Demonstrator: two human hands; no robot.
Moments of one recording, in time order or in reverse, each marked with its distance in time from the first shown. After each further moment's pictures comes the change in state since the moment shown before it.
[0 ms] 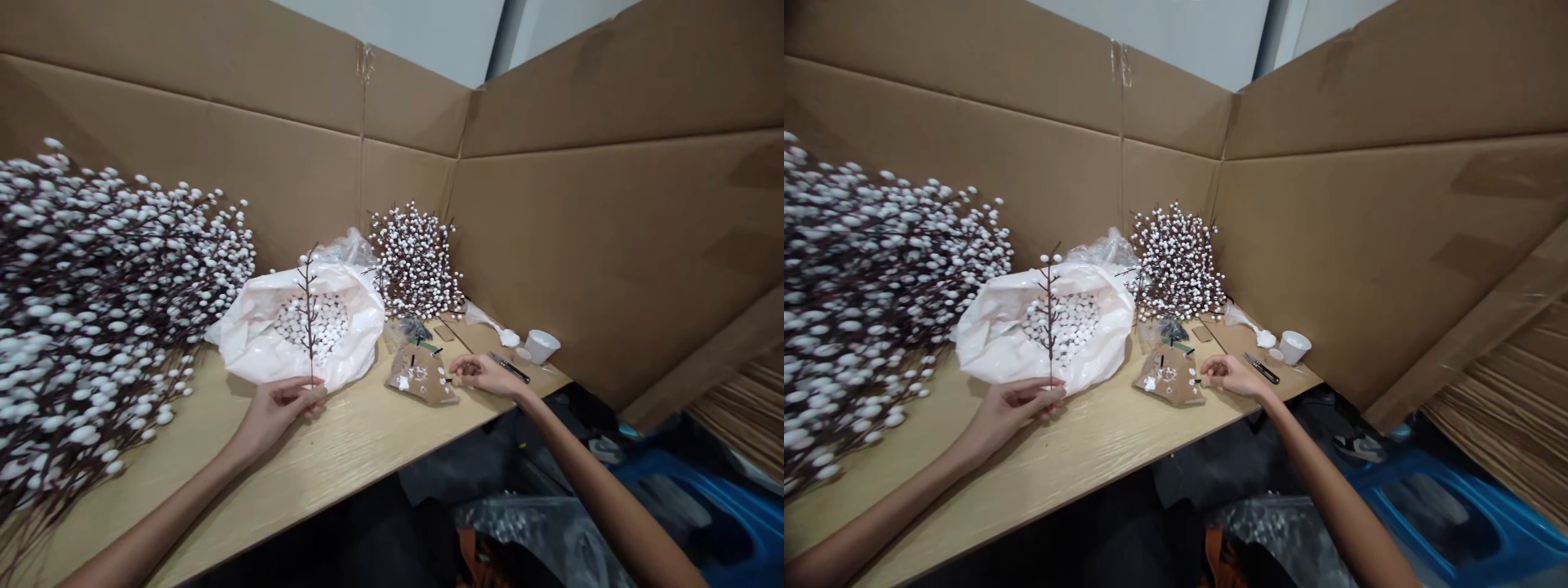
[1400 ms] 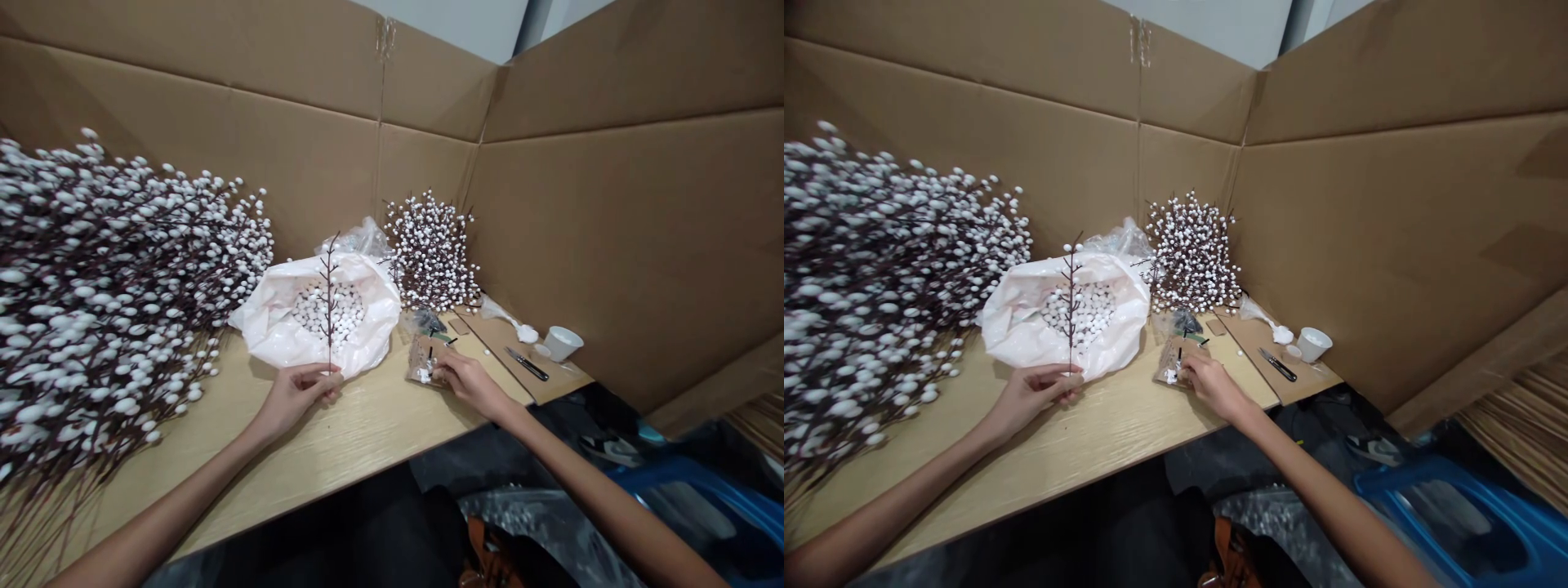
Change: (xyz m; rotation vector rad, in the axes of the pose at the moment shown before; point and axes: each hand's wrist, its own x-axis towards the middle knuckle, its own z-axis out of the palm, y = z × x) left_hand -0.001 0.002 0.001 0.059 -0.008 0.054; right_hand 0.005 -0.022 0.058 -0.578 0.126 -0.485
